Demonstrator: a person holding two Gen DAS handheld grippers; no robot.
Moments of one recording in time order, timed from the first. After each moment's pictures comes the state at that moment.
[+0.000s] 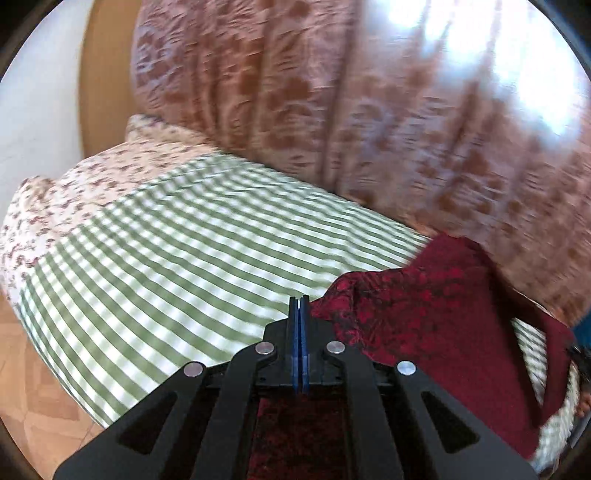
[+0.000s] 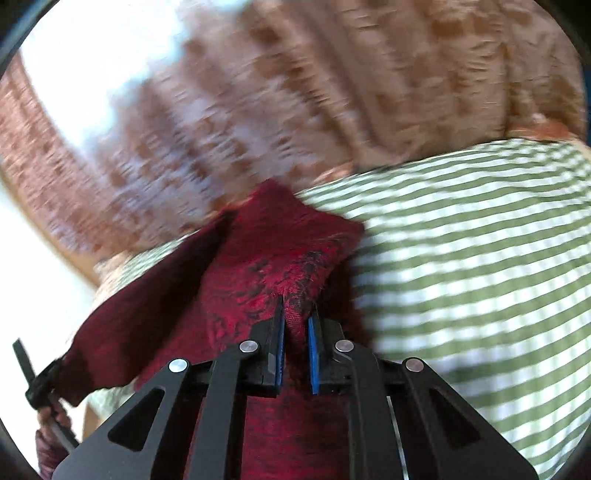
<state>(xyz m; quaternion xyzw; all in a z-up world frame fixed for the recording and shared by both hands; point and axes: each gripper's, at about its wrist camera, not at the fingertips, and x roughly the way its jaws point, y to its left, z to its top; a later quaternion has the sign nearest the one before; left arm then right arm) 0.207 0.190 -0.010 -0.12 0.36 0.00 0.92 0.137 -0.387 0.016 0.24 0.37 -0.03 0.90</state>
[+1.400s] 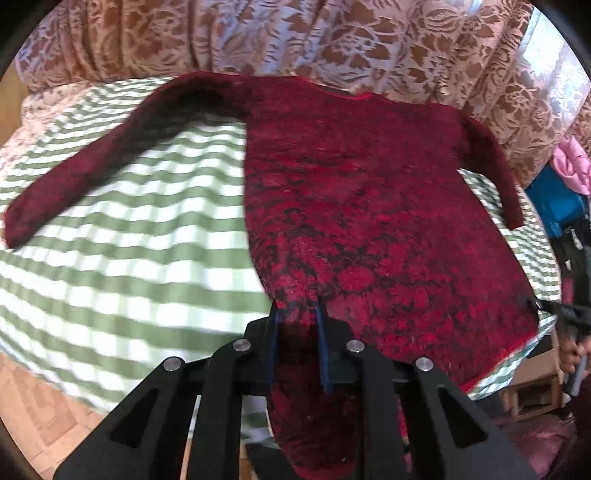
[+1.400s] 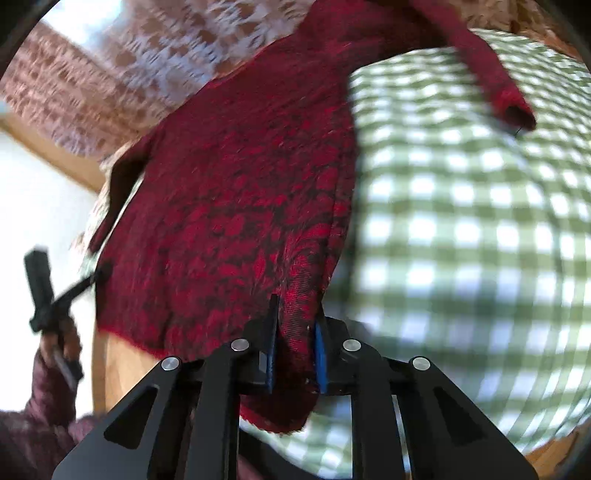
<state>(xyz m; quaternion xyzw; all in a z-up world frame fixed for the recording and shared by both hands) 0.115 0.090 -0.093 -0.01 0.49 -0.19 0.85 0.024 -0.321 -0.071 0.22 0.54 0.08 0.81</state>
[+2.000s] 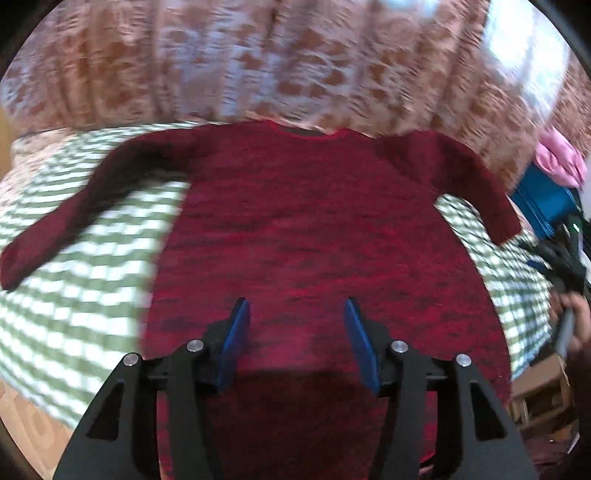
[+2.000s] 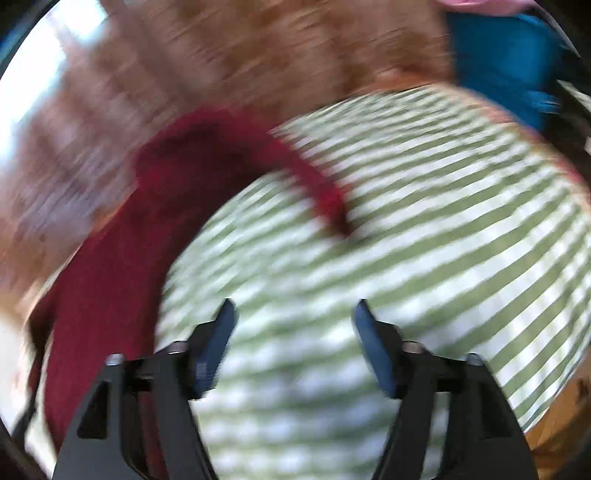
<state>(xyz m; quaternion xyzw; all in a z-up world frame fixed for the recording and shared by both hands) 0.117 0.002 -0.061 0.00 0.42 -0.23 0.88 0.033 -0.468 -0.030 0.24 0.38 -0.24 0.86</state>
